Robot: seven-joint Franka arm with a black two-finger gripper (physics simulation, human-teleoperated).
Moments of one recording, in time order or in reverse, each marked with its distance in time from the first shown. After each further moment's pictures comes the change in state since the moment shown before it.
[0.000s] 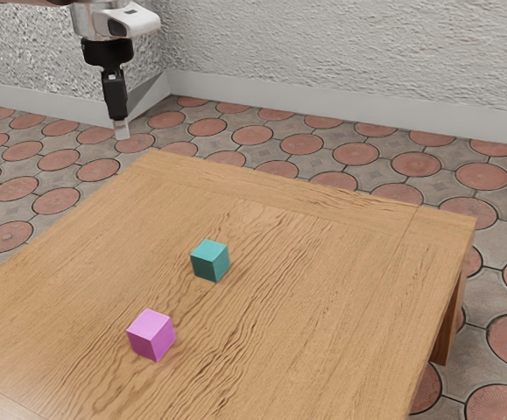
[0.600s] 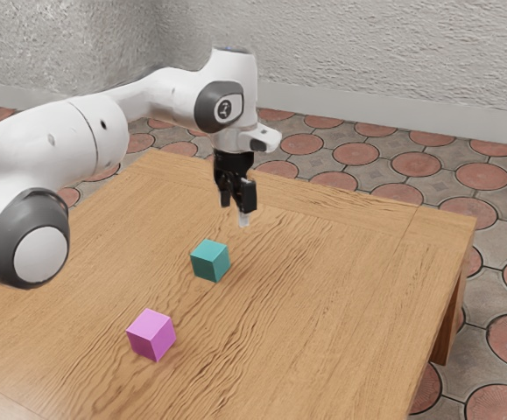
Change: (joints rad) arm -0.140 0.546 -0.001 0.222 0.003 0.239 -0.325
